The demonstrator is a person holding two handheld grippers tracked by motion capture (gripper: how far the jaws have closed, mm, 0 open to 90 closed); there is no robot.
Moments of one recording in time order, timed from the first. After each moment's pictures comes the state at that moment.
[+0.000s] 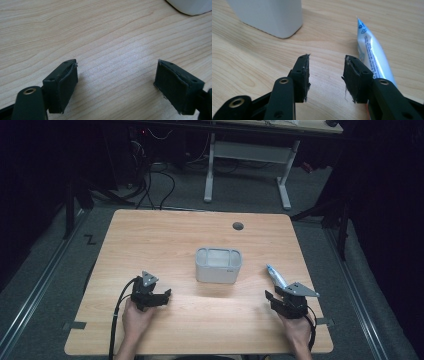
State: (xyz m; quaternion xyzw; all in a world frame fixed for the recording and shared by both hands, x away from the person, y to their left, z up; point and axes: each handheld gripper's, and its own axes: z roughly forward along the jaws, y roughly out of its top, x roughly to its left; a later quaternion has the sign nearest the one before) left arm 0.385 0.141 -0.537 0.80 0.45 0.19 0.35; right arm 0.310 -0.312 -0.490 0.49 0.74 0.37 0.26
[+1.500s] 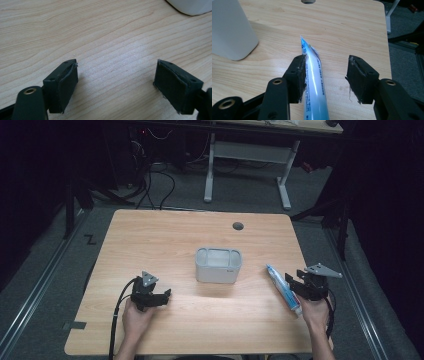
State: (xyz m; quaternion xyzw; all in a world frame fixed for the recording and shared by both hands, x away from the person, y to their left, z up) left arm 0.385 0.141 -0.537 0.80 0.46 0.19 0.35; right arm 0.346 -0.364 -0.456 0.54 0.71 0.34 0.29
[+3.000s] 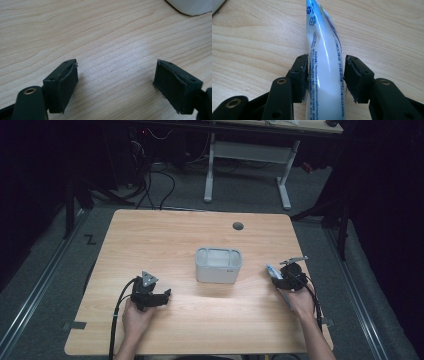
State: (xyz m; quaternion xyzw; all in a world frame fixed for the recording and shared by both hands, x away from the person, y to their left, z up) left arm 0.385 0.142 -0.537 0.80 0.46 0.19 0.35; right arm 0.407 -0.339 -0.494 0.55 0.79 0.20 0.19
